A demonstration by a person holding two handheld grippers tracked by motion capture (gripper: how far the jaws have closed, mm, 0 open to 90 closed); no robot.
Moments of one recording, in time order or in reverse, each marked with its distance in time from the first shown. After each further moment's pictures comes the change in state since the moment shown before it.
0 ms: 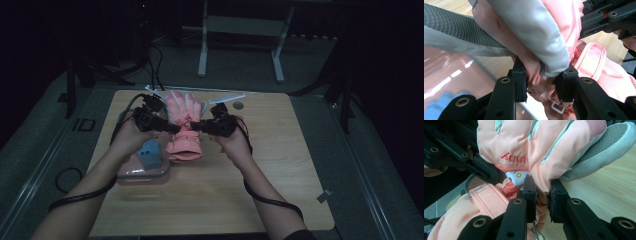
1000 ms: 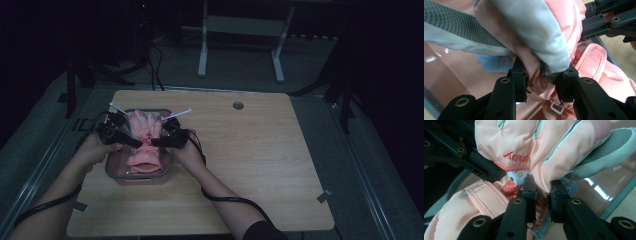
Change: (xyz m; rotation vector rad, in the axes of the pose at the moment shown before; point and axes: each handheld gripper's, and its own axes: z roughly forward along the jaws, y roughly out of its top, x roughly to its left) left arm 0.101 -0.088 0.002 0.152 0.012 -0.152; right arm 0.037 -0.019 0.147 0.130 0.060 0.057
